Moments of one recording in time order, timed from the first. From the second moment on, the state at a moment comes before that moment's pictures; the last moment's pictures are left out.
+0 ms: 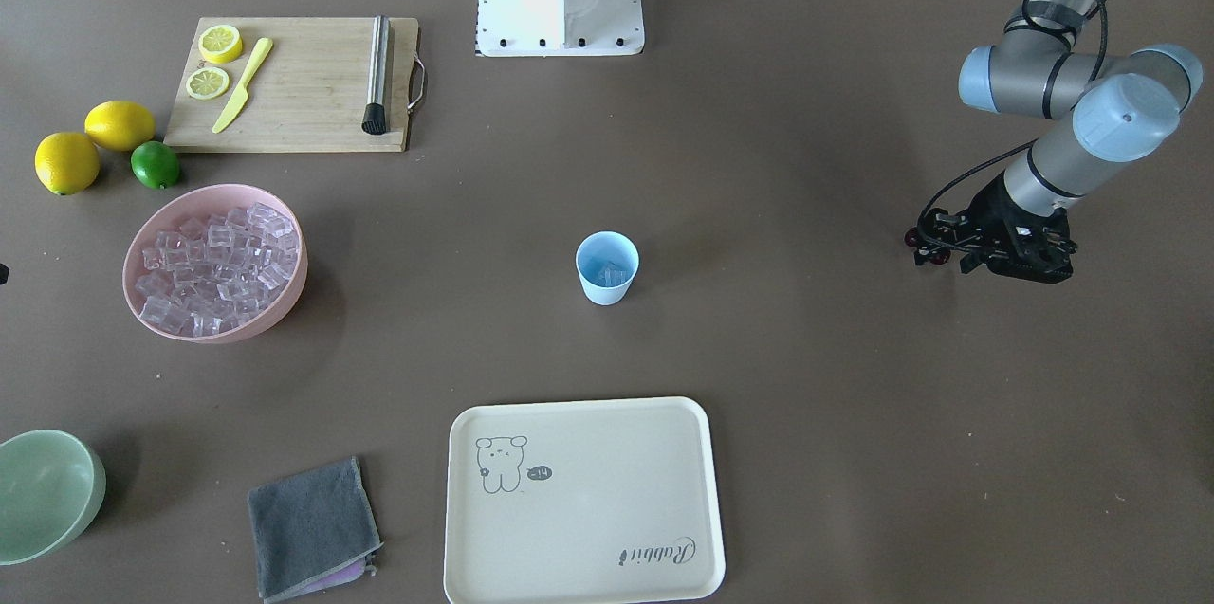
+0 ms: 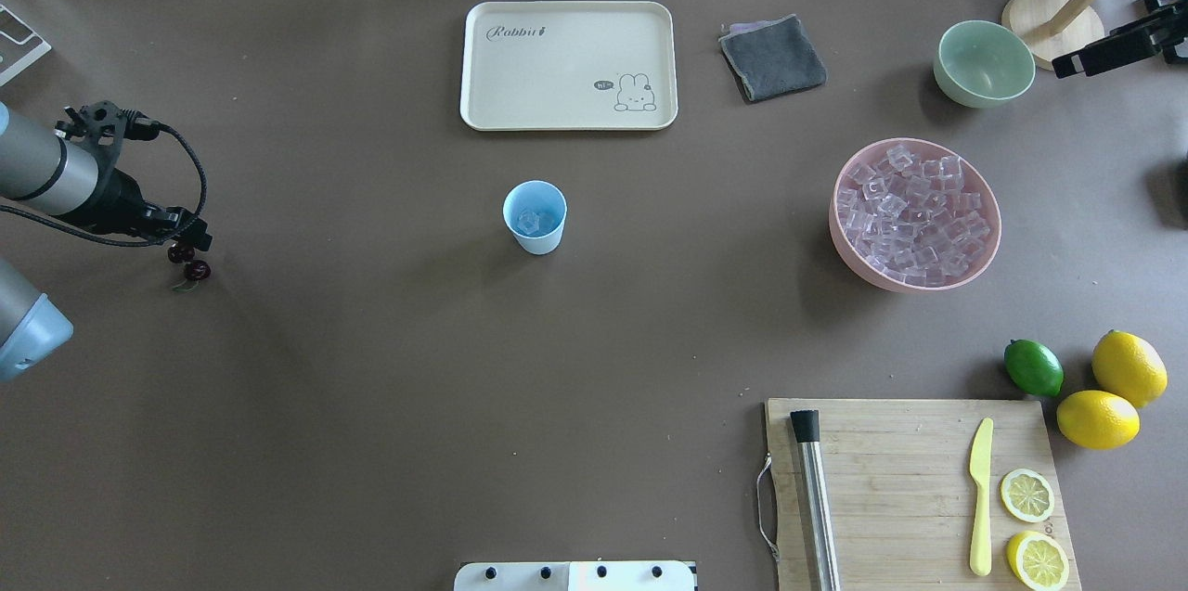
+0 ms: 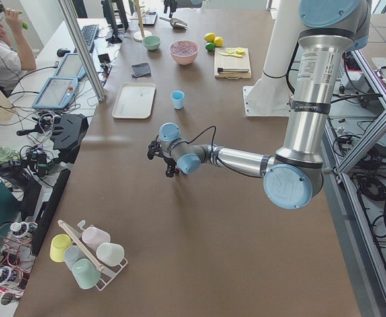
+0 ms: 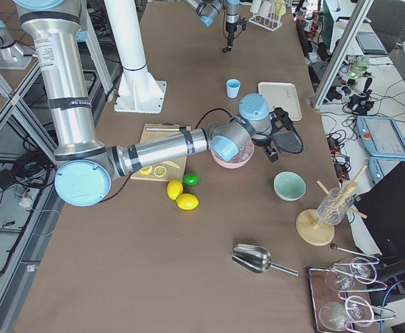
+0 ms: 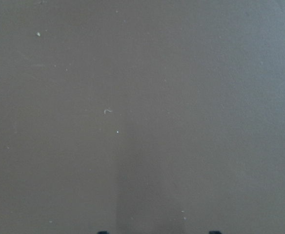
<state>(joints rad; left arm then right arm) -0.92 -1.70 -1.51 -2.20 -2.20 -0.74 1.31 -1.40 1.67 -1.01 2.35 0.29</state>
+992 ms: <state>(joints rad) -0.94 -1.67 -1.68 -2.19 -2.14 -0.75 1.32 -1.40 1.67 -1.01 2.36 0.29</state>
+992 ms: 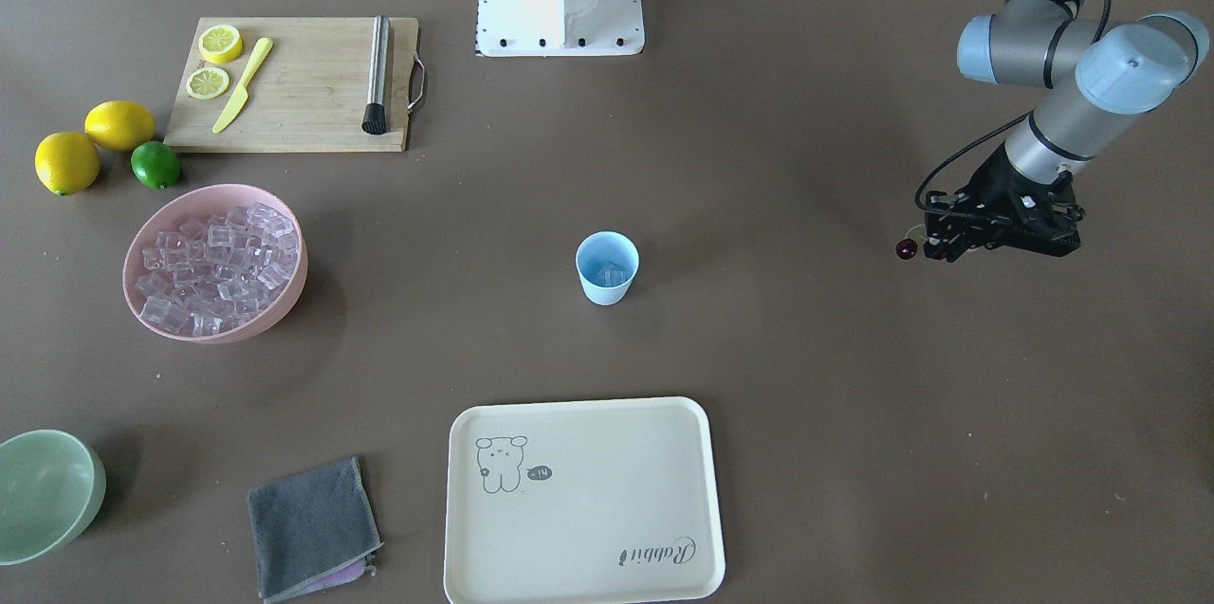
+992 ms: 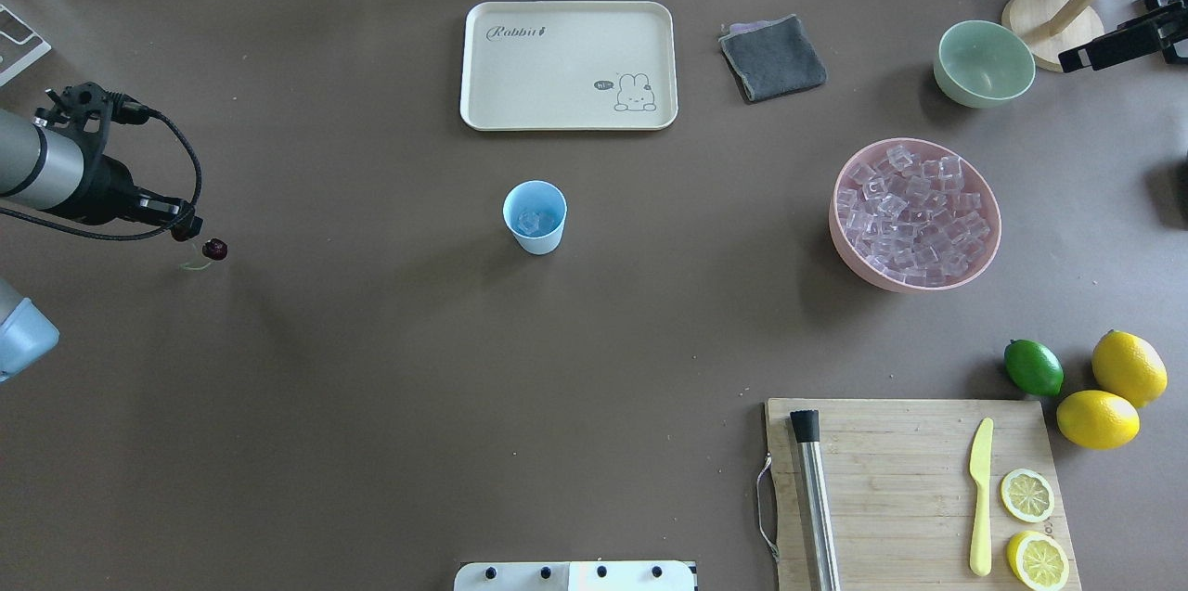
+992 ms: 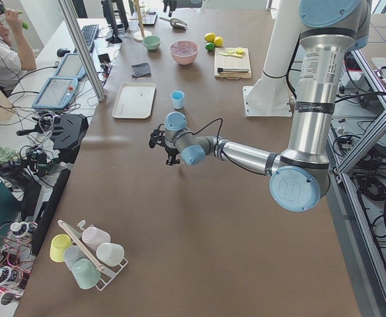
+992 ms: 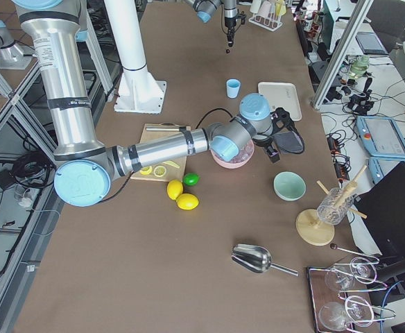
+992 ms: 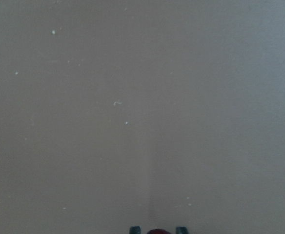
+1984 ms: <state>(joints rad) -0.86 -2.04 -1.73 -2.12 -1.90 -1.01 1.32 -1.44 1.66 -1.02 2.36 0.30</state>
